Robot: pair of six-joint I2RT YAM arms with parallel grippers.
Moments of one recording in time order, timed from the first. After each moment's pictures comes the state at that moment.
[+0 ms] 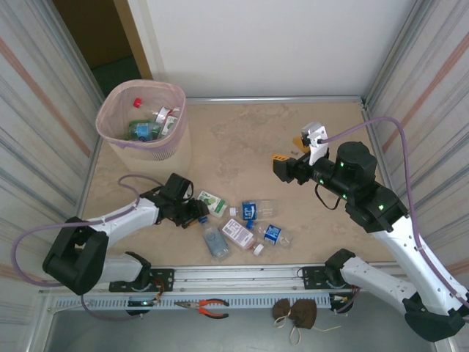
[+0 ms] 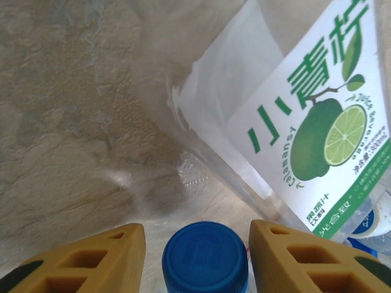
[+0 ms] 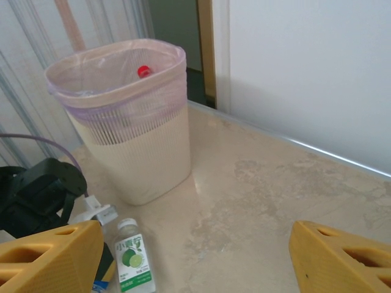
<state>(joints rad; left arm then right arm) -0.53 1.30 0.57 -0.40 0.31 -0.95 0.62 0.83 1.13 -0.50 -0.10 0.08</state>
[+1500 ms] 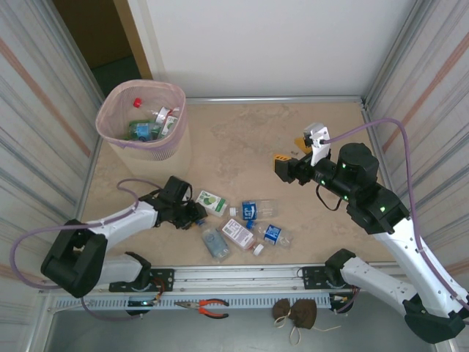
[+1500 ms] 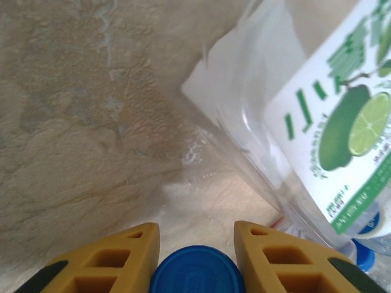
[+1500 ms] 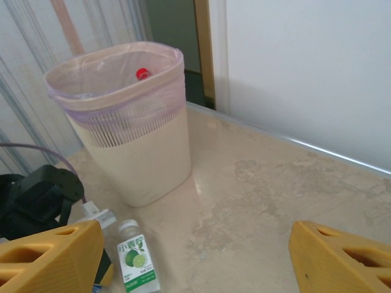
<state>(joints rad) -0.53 1.25 0.53 -0.38 0.32 -0.99 0.61 0.82 1.12 -0.51 -0.10 0.10</state>
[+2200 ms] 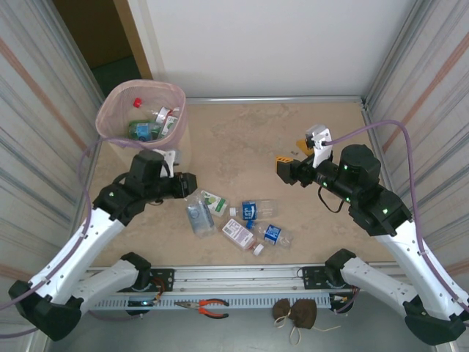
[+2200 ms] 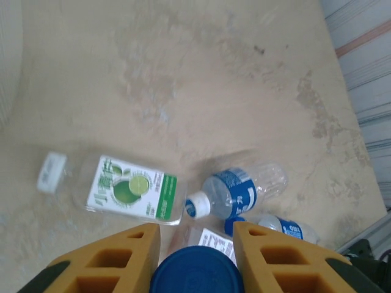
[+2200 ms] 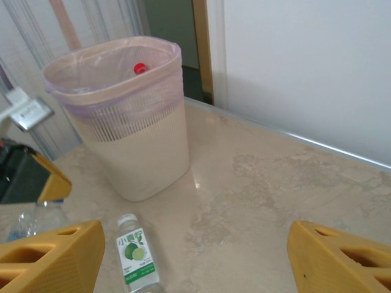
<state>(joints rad) -0.53 0.93 0.99 -0.75 0.18 -0.50 0.61 0.80 1.12 -0.54 -0.10 0.10</state>
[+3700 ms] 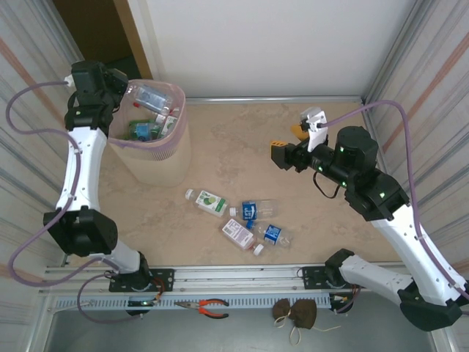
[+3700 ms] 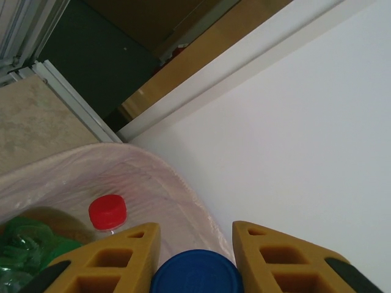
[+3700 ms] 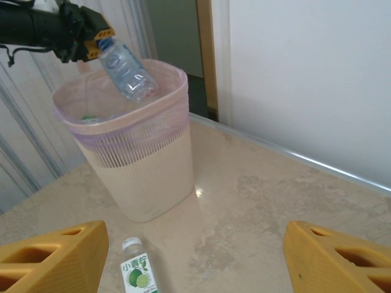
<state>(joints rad) 0.07 1.56 1.71 -0.51 -0.03 -0.92 0.62 0.94 1.29 -0.54 -0.10 0.10</state>
